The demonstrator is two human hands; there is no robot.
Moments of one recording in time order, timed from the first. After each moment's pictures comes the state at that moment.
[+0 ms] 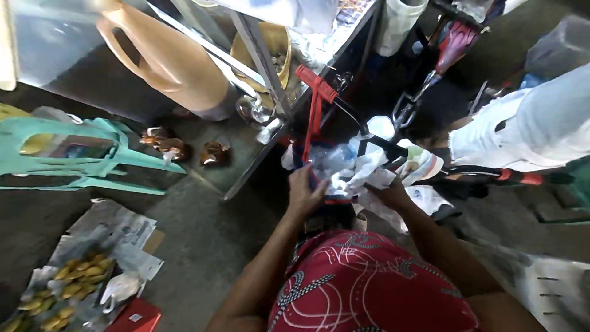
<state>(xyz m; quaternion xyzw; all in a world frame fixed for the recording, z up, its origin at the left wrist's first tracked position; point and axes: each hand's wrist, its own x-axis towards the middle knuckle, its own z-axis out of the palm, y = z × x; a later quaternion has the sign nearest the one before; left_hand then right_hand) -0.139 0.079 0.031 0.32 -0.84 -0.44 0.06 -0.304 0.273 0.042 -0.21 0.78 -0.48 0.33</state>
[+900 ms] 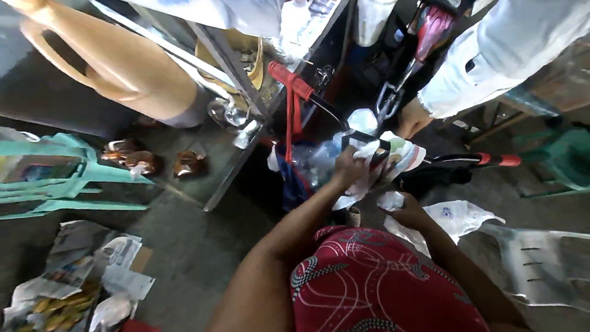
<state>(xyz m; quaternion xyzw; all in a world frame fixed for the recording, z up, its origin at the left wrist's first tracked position) -0.276 0.147 0.018 0.23 -0.81 -0.54 -0.03 -0.304 0.374 0.027 -0.20 0.82 -0.37 0.38</state>
